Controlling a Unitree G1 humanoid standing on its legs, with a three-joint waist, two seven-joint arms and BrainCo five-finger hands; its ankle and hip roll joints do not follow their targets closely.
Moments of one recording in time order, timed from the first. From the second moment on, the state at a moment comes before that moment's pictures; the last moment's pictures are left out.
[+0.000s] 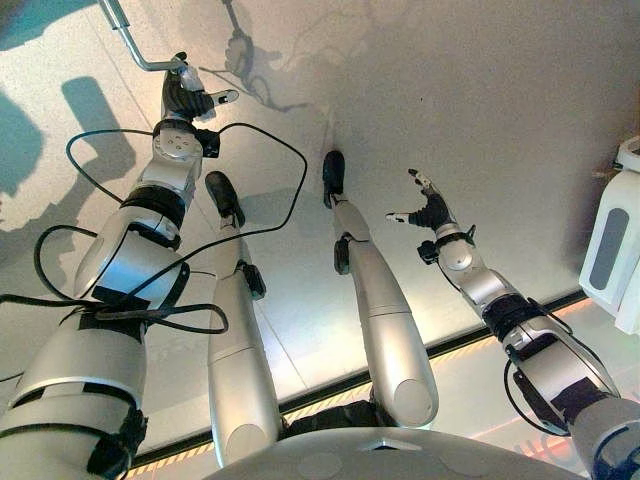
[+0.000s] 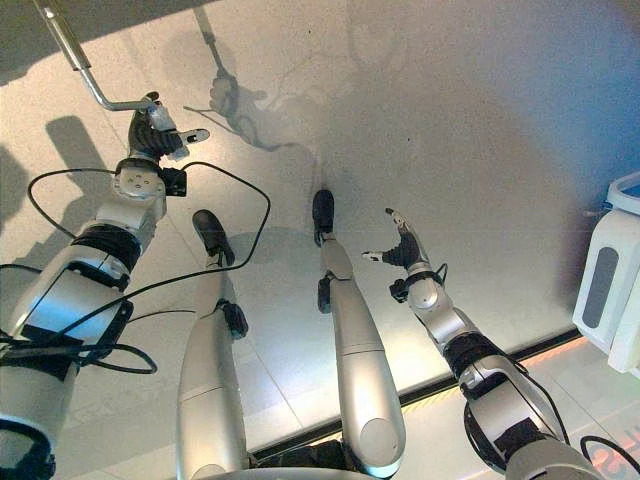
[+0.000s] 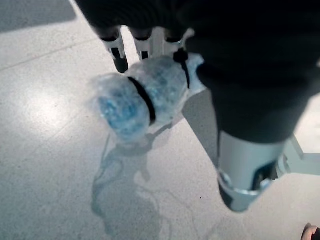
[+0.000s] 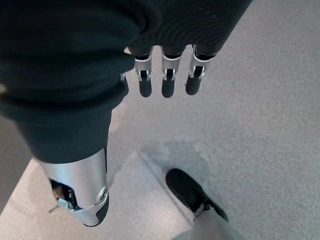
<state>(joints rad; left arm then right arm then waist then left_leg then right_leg) -1.17 0.54 -0.57 1.25 -0.51 -0.20 0.27 -0.54 -0.44 0.48 0.74 0.05 -0.21 -0.30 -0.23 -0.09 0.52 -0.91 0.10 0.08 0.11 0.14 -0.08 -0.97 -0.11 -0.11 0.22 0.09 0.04</state>
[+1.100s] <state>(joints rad) -1.22 0.52 -0.59 1.32 -0.62 -0.17 0.21 -0.54 -0.45 0.48 0.72 0.05 -0.21 -0.30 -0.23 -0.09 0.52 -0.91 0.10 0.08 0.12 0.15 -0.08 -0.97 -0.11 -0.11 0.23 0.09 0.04</state>
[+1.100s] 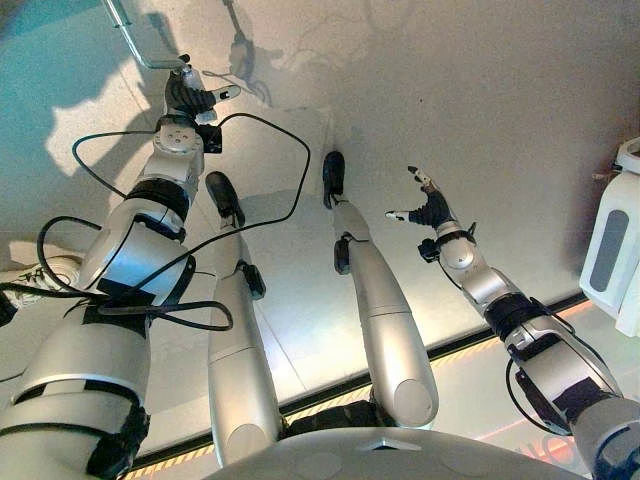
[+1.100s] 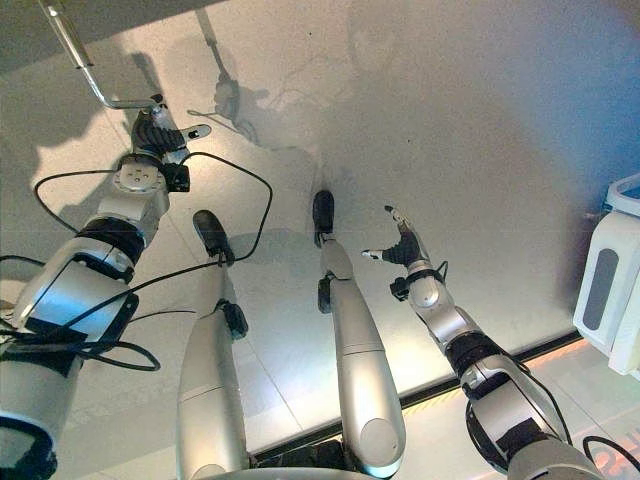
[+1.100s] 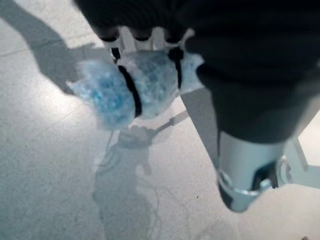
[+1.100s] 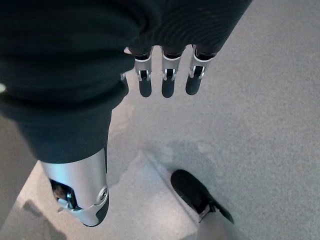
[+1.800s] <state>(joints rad) -1.22 0.52 -0.58 1.39 -0.62 -0.16 0.21 -0.52 -0.45 0.48 0.69 0.05 -0.21 -0.29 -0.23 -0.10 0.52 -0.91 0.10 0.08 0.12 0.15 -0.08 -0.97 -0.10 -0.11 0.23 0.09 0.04</state>
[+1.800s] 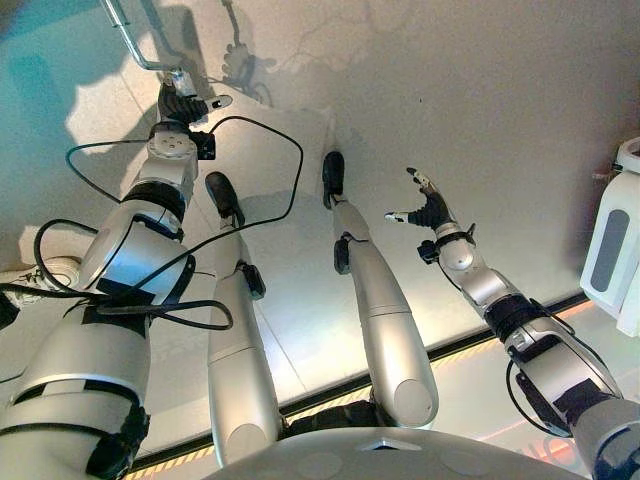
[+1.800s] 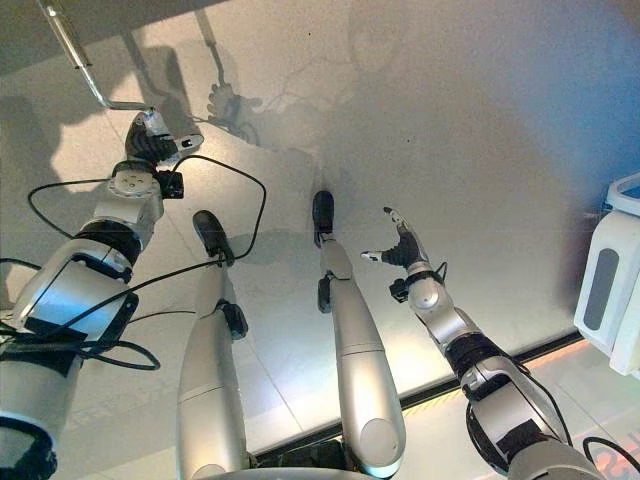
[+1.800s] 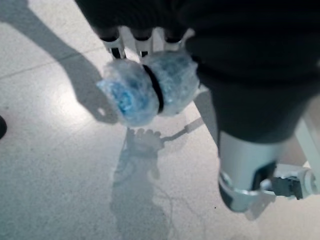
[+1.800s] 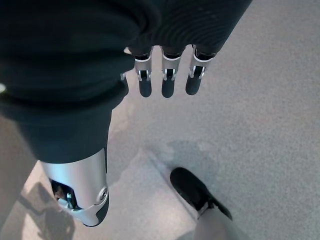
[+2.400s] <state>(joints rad) -1.22 0.52 -0.58 1.39 -0.60 -0.15 0.21 -0.50 -0.45 0.49 0.68 0.04 -0.21 -0.28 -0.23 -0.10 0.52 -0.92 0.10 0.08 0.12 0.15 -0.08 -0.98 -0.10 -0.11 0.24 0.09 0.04</state>
